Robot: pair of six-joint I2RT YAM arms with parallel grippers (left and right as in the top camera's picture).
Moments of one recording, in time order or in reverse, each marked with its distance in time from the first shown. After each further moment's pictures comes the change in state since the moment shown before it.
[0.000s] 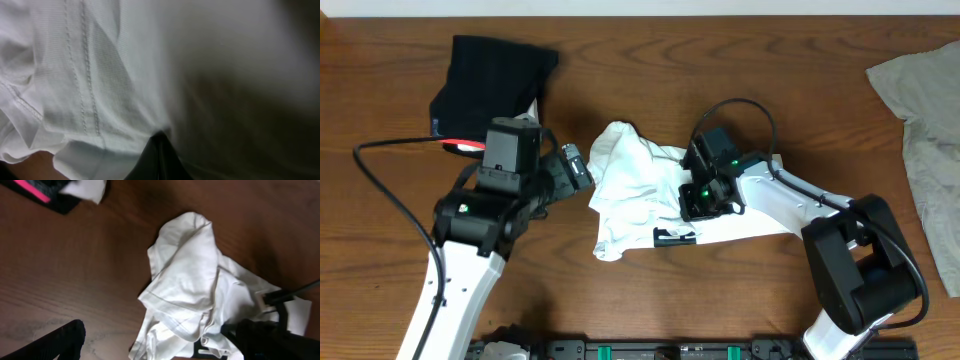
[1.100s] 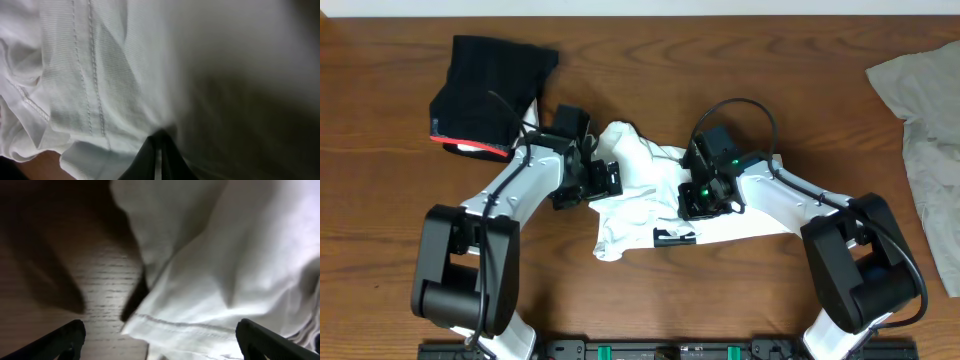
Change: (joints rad) left arm -0.015 0.628 -0.012 0.172 0.231 0.218; right arm -0.003 0.006 0.000 0.010 -0.027 0.005
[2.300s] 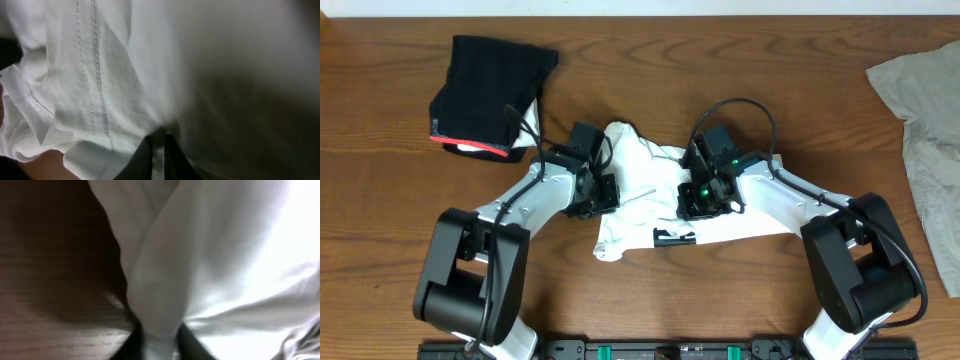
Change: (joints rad) left arm -0.070 -0.021 -0.129 0.131 -0.003 -0.082; right arm 0.000 0.000 0.000 0.000 -0.007 0.000
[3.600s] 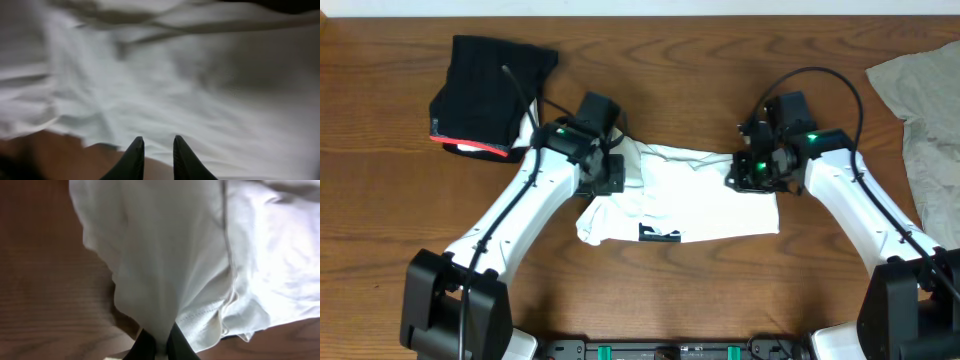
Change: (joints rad) left arm -0.087 -0.124 0.288 -0.352 -0.191 0.109; right arm -0.264 -0.229 0.094 -0.268 0.070 -0.084
